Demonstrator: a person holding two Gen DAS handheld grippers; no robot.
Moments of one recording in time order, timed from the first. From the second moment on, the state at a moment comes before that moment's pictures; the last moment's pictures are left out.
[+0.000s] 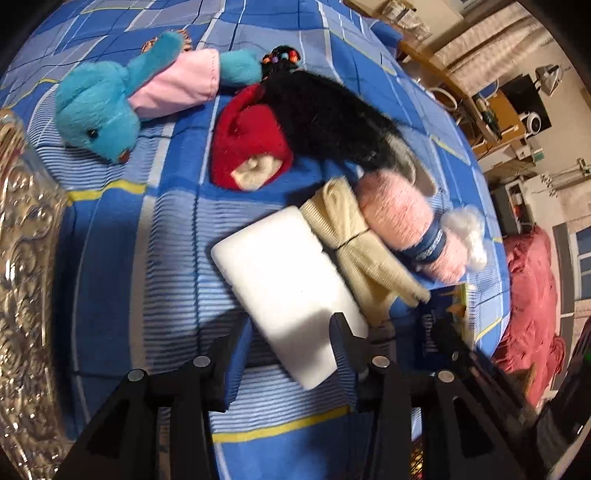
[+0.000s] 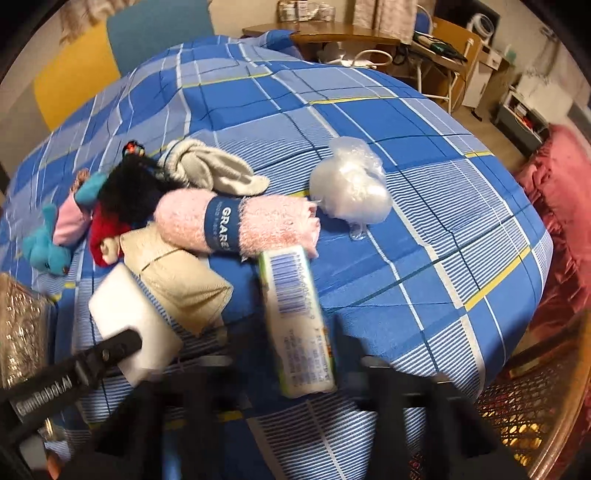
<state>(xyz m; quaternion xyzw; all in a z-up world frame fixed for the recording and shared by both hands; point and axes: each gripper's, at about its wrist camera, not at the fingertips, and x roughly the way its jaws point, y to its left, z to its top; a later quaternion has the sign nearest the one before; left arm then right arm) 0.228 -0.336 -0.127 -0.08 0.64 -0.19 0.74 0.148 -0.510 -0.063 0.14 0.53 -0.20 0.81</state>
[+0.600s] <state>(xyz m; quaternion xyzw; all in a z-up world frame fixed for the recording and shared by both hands) 0.227 -0.318 -0.136 -0.24 0.60 -0.27 0.72 0.137 -0.526 -0.047 0.22 0.46 -0.18 0.84</state>
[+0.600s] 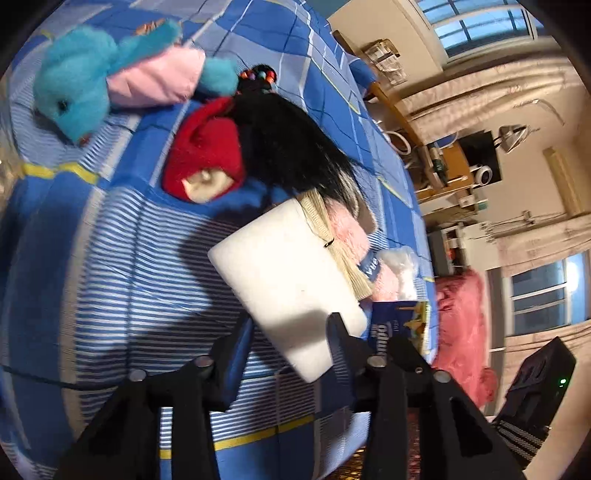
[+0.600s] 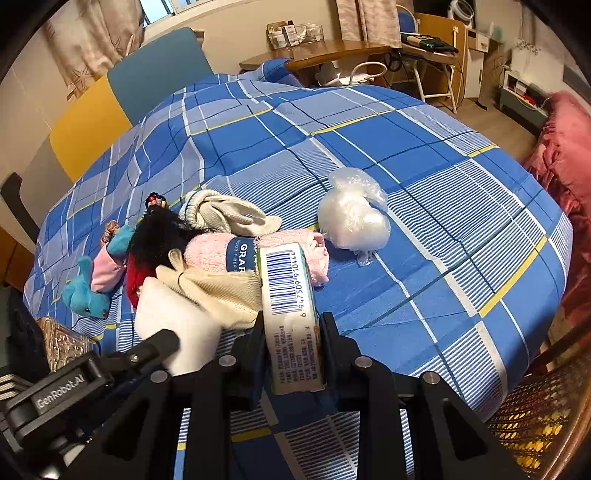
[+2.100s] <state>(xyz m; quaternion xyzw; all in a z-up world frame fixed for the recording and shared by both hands) 0.177 -0.234 -0.009 -0.22 0.54 -0.31 0.75 0.134 -0.511 -0.030 0.21 0.41 -0.14 0.88</state>
